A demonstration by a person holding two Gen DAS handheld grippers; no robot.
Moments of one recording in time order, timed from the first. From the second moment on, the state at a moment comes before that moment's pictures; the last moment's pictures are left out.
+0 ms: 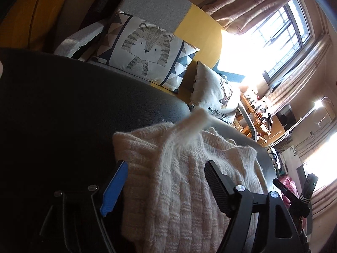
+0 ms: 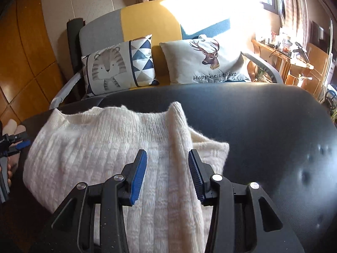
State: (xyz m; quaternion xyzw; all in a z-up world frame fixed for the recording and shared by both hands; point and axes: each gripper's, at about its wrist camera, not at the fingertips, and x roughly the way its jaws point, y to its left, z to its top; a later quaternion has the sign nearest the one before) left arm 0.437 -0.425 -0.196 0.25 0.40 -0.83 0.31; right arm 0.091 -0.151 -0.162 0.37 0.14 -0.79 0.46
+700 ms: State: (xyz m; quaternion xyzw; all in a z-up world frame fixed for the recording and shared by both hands) left arm 0.332 -0.394 -0.199 0.34 0.31 -0.85 0.25; right arm 0.111 -0.092 -0.133 0.40 0.12 -0.80 0.43
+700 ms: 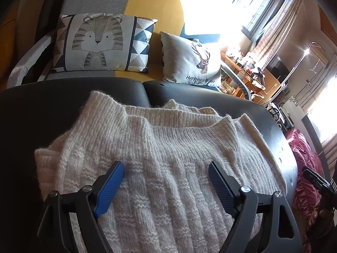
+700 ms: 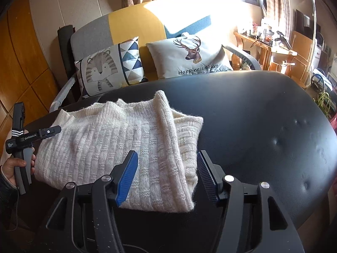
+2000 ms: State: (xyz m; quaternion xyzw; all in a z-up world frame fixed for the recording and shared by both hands) left arm 0.354 -0.385 -0.192 0.38 0.24 -0.83 0.34; right arm 0.115 -0.161 -0.171 0.39 0.14 -0.79 0.45
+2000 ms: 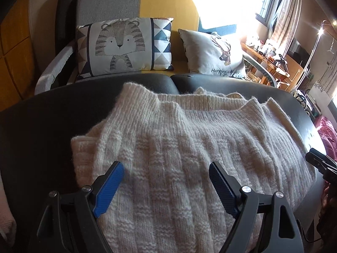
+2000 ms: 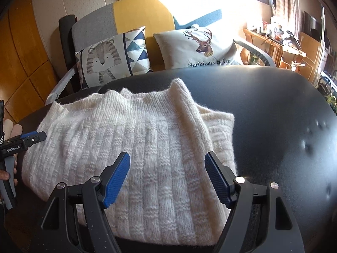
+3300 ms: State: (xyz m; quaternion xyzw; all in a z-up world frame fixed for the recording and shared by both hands) left arm 0.356 -0.365 -0.200 0.39 0.21 -0.81 0.38; right arm 0.128 -0.226 -0.207 0.43 0.23 -0.69 0.53
